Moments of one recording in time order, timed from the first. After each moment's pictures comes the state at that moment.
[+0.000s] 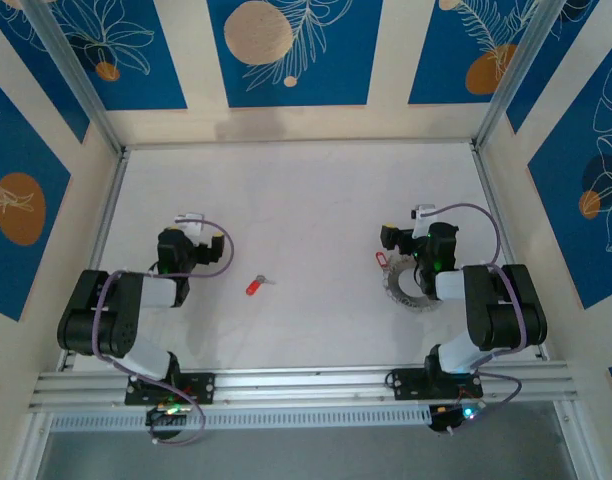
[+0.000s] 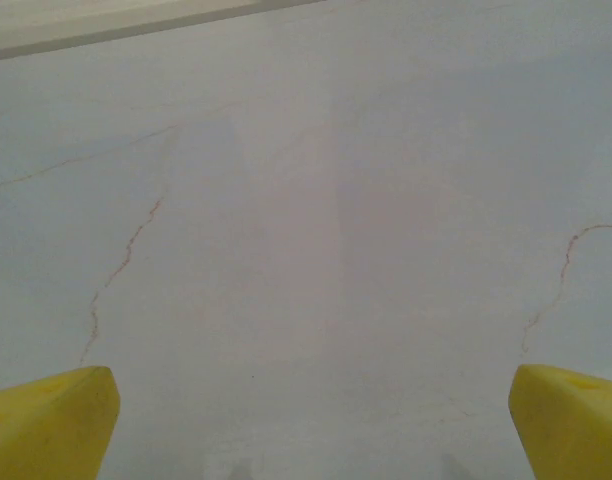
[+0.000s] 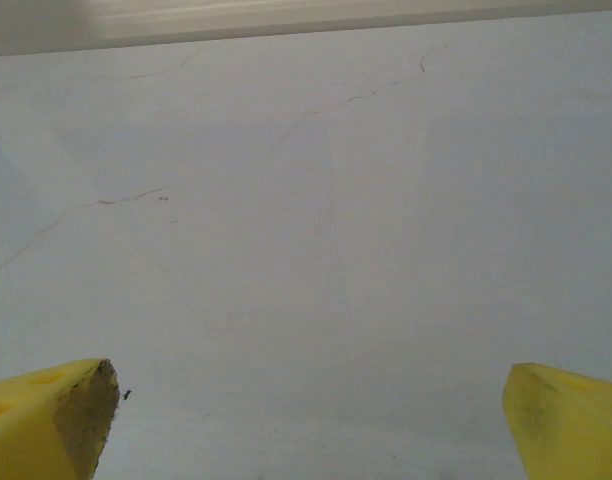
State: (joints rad) left arm -0.08 1.53 0.38 0.72 -0.01 0.10; right arm 0.00 1.53 0.39 0.74 -0.18 0.06
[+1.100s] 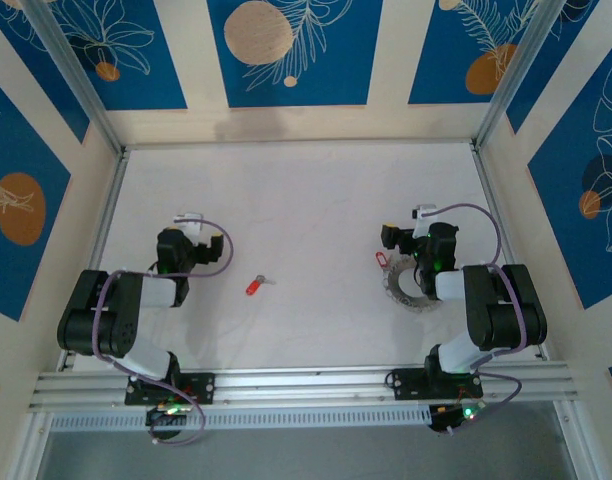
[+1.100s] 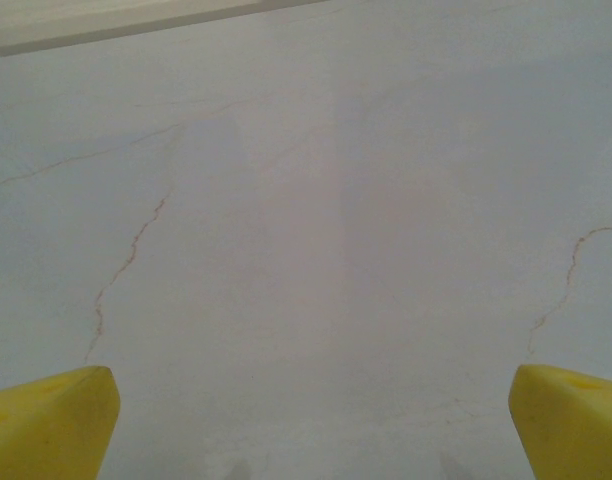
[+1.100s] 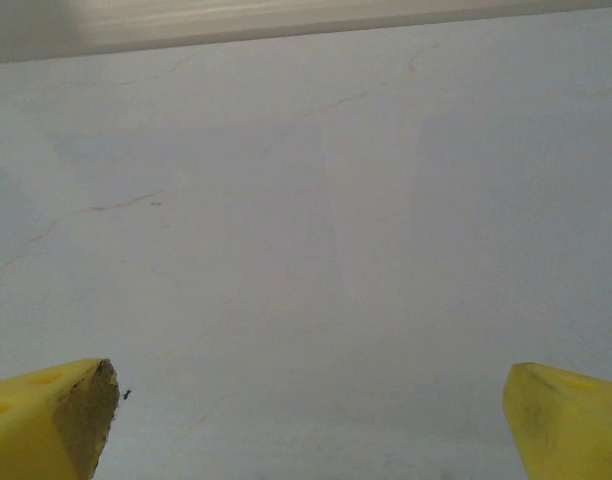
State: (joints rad) left arm -0.08 1.53 0.38 0.72 -0.01 0.09; right arm 0.00 1.53 0.38 0.75 -0.15 0.08
